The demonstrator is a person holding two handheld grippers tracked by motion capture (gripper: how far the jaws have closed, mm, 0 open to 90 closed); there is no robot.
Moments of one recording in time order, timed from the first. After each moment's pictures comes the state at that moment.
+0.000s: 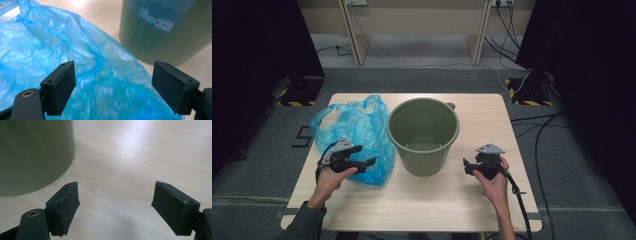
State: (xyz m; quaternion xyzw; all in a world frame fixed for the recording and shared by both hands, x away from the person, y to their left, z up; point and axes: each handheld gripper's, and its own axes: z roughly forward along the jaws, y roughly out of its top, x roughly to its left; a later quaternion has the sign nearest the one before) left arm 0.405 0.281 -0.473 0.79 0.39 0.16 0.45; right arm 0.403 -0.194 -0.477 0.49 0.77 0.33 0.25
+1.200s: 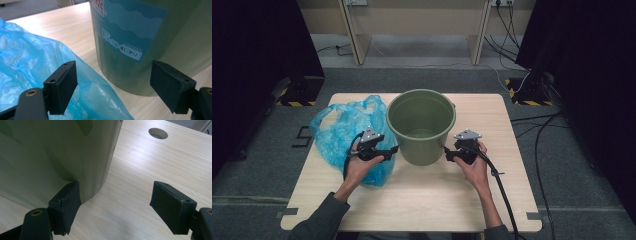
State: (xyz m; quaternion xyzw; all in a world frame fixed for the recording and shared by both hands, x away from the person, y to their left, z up) left arm 0.451 0.208 -0.478 0.77 0.39 0.19 0.46; right arm 0.452 -0.136 -0.472 0.43 0.79 0.36 0.25
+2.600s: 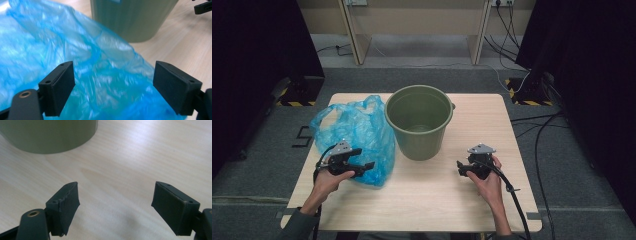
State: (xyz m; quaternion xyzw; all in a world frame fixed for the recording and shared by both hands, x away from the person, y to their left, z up) left arm 0.402 0.289 -0.487 0.80 0.37 0.15 0.45; right arm 0.410 -0.176 -0.489 0.47 0.79 0.32 0.24
